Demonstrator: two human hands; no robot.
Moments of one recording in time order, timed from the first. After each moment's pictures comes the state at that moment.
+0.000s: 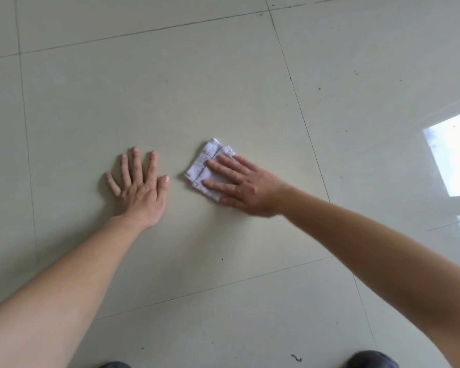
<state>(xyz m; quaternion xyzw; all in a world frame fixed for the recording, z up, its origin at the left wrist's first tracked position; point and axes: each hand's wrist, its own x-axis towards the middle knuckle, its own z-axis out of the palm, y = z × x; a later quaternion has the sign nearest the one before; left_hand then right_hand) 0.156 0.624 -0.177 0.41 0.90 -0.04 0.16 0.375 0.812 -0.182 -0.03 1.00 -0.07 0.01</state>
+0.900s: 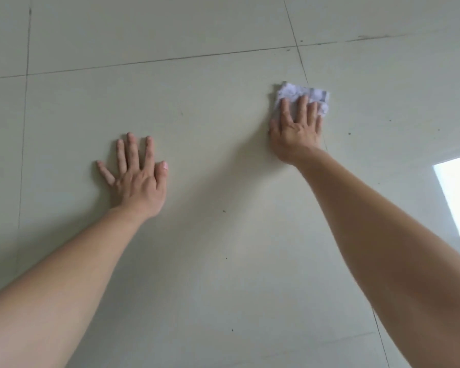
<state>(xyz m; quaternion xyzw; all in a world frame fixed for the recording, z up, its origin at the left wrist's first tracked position) 0.081 0.705 -0.185 0.38 0.92 0.00 0.12 0.275 0.959 -0.167 0.52 0.84 -0.16 0.07</state>
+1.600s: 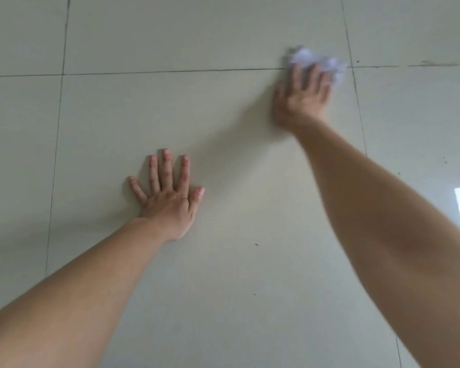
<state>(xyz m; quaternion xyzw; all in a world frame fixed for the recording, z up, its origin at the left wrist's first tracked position) 0.068 0.713 -0.168 0.37 0.89 -0.06 0.26 0.135 1.012 -0.171 0.53 0.84 -0.14 0.03</state>
